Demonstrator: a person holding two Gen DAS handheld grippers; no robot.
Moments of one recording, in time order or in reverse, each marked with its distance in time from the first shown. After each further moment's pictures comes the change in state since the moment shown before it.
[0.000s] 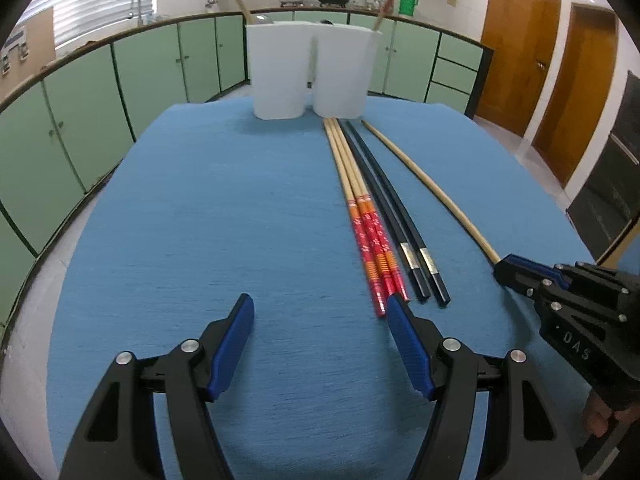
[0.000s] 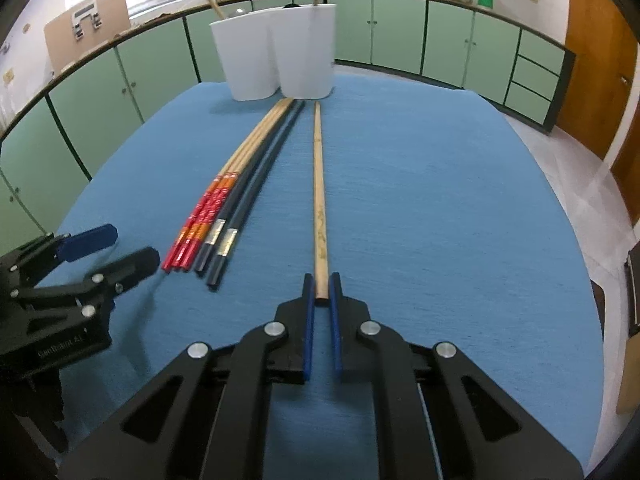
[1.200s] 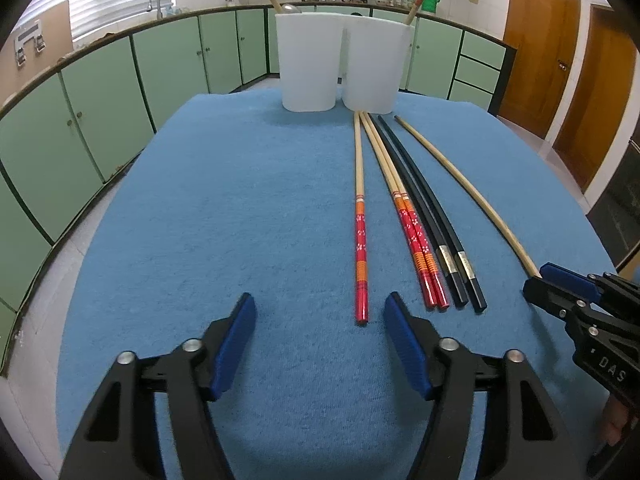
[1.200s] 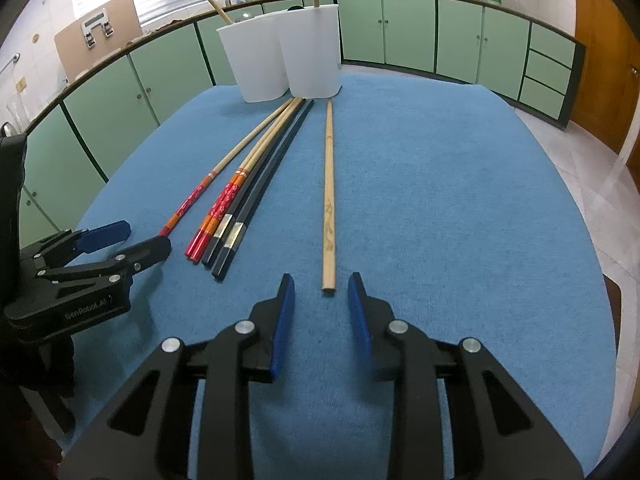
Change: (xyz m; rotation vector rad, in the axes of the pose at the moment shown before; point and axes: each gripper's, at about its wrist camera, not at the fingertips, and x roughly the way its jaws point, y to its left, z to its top) left arm 0.005 0.014 0.003 -0.044 0.013 0.071; right arm -0.004 -0.010 -0.005 0.006 -0.006 0.081
